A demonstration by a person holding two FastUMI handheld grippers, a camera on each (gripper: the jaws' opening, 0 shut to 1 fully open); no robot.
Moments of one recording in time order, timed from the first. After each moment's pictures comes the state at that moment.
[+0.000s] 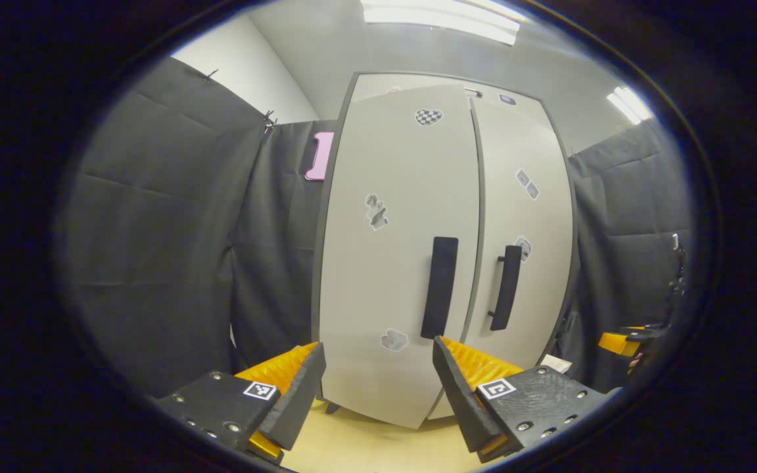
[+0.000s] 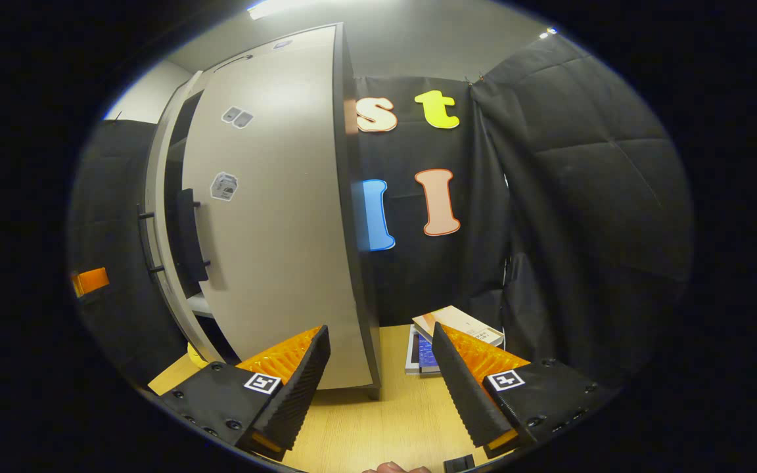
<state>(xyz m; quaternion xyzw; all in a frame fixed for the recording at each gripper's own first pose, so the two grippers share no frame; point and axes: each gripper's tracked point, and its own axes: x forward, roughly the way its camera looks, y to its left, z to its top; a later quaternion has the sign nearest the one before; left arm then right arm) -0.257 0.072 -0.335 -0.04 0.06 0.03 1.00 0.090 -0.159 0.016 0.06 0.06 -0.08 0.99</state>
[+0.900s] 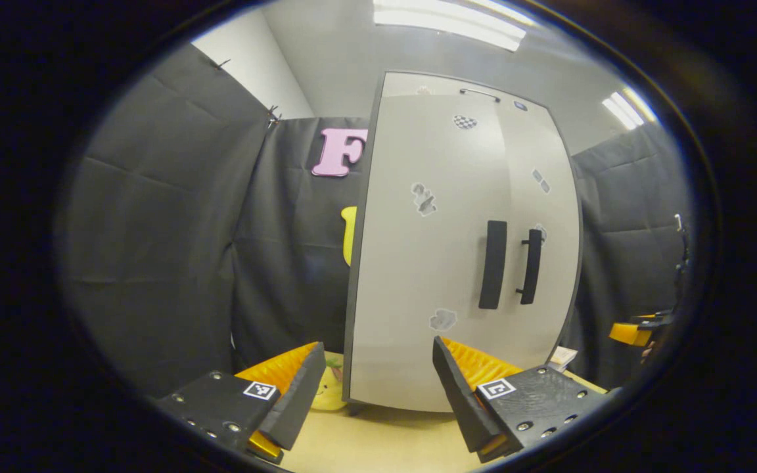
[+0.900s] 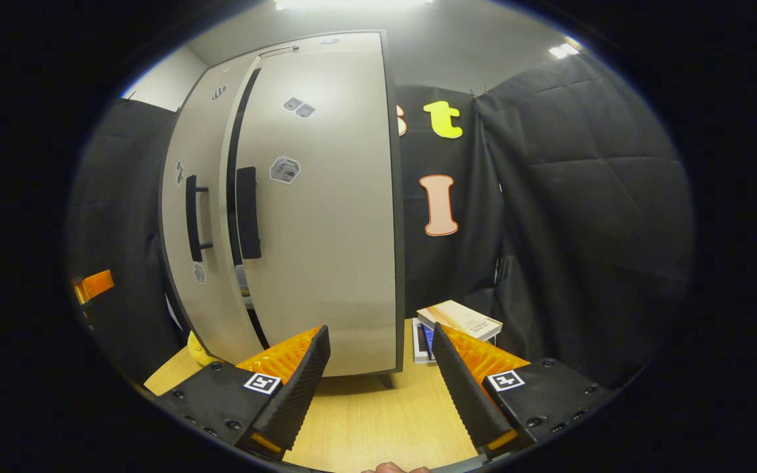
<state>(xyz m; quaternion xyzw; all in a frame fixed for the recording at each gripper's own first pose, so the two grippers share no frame) -0.265 0.152 -0.377 -0.04 0.05 0.00 1.00 0.053 -0.084 -0.005 0.05 0.07 -0.13 0.99</state>
